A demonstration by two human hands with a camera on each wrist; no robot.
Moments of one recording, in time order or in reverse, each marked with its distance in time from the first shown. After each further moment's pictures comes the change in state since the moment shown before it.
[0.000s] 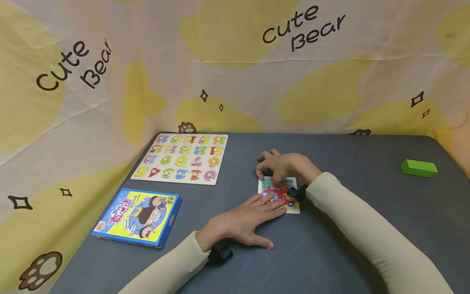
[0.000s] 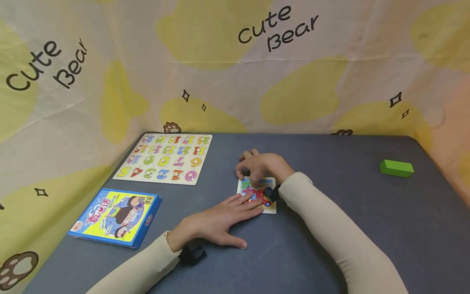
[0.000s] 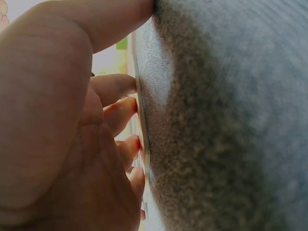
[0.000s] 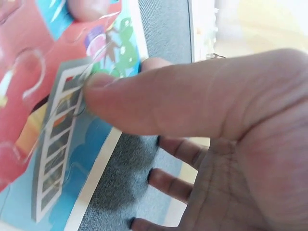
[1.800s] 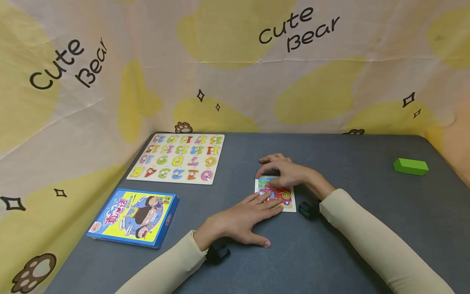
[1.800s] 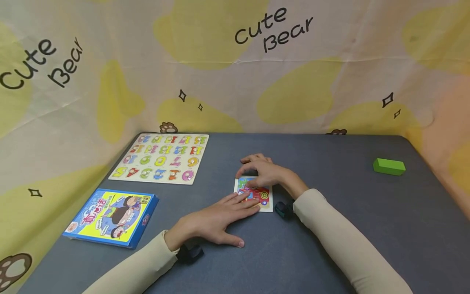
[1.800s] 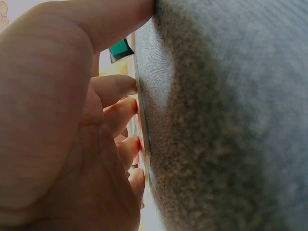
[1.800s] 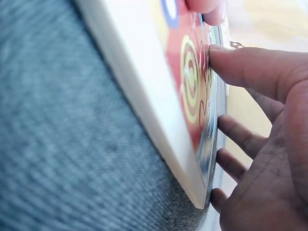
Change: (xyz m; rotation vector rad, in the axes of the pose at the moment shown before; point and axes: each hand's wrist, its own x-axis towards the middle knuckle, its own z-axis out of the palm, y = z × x) left_hand 0.001 0.000 0.000 -0.003 -0.003 0.012; right_hand -0.020 0.032 0.045 0.292 0.369 -0.234
